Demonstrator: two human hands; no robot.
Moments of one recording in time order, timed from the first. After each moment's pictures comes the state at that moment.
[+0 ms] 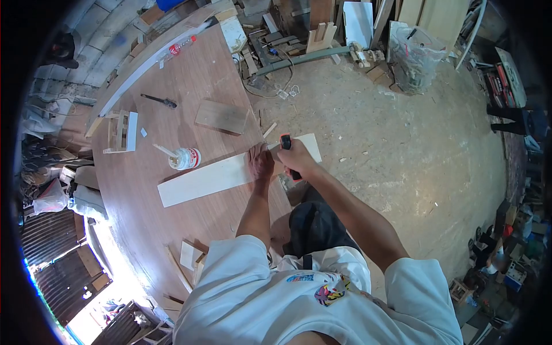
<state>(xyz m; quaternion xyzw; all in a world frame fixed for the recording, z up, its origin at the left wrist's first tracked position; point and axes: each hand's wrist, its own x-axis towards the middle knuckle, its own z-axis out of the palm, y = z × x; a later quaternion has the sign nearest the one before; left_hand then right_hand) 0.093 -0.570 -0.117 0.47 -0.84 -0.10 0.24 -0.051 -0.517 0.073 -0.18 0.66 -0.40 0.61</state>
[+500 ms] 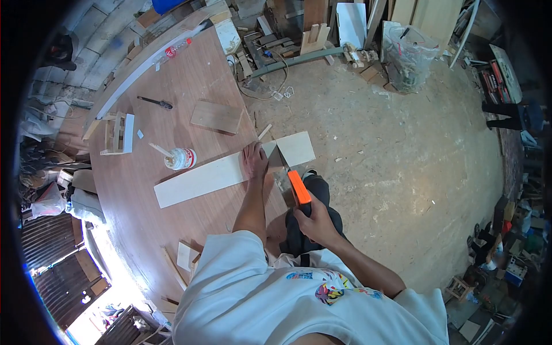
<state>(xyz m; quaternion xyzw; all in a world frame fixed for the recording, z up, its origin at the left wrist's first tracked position) 0.091 -0.569 -0.106 0.48 -0.83 -0.12 0.25 -0.007 -0.366 0.155 -0.24 0.69 -0.44 0.52</state>
